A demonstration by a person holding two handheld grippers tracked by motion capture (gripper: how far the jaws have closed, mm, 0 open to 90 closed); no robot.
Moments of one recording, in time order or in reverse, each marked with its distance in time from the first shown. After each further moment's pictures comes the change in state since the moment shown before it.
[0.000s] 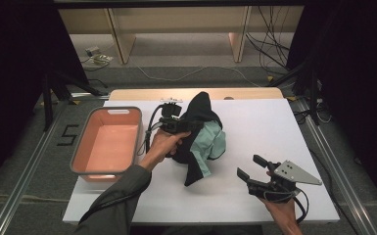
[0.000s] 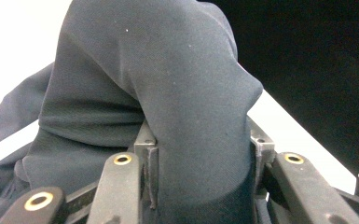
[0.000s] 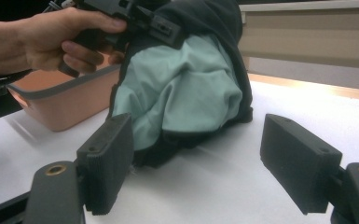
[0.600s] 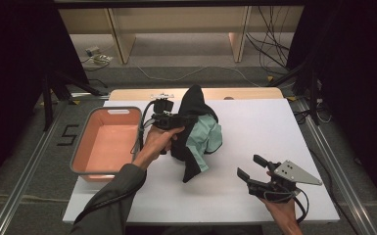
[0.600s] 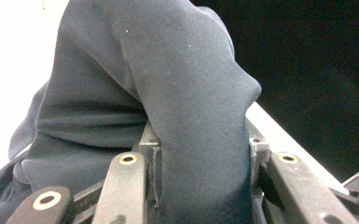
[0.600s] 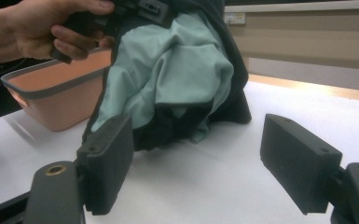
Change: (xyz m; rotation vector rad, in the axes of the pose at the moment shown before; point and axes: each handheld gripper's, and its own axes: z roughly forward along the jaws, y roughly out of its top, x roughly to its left) left arm 0.004 0.008 -0.023 -0.073 -0.003 -0.013; right arm 0.000 0.000 0.000 -0.002 -0.001 -0.002
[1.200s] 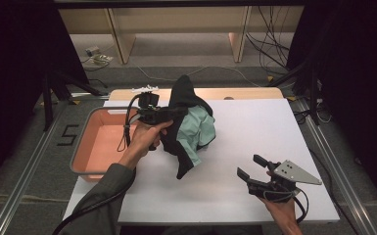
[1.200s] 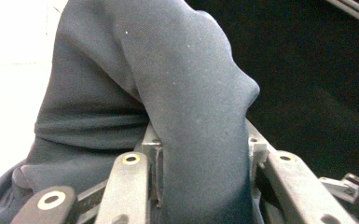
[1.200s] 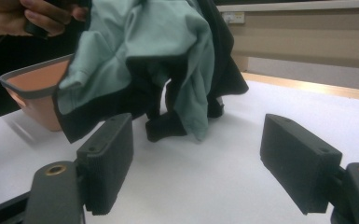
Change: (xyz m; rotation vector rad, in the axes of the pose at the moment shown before) left arm 0.001 0.015 -0.041 -0.089 -0.019 0.008; right arm 0.000 0.000 0.001 0.004 -0.004 -0.001
